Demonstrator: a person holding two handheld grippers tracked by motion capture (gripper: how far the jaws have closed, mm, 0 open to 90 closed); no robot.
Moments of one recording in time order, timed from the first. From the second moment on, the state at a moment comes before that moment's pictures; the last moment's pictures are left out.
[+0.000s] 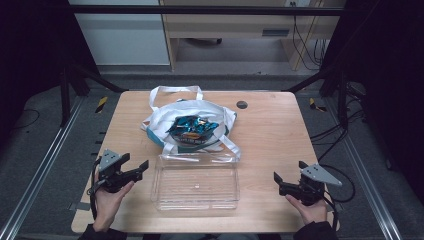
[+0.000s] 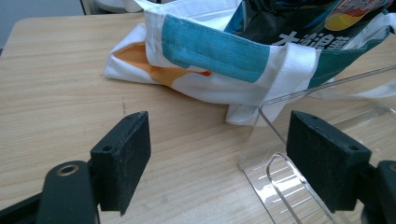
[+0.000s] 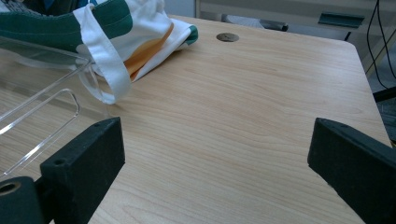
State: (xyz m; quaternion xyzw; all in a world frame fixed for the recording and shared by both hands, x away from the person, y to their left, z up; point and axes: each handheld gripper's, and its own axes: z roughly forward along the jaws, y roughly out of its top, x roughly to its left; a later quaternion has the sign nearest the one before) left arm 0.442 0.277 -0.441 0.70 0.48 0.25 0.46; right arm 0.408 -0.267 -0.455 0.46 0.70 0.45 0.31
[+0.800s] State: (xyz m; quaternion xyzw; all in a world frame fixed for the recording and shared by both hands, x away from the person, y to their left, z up) left arm 0.440 0.262 -0.424 0.70 0.46 0.24 0.48; right arm 0.407 -0.261 -0.452 0.46 0.70 0.45 0.31
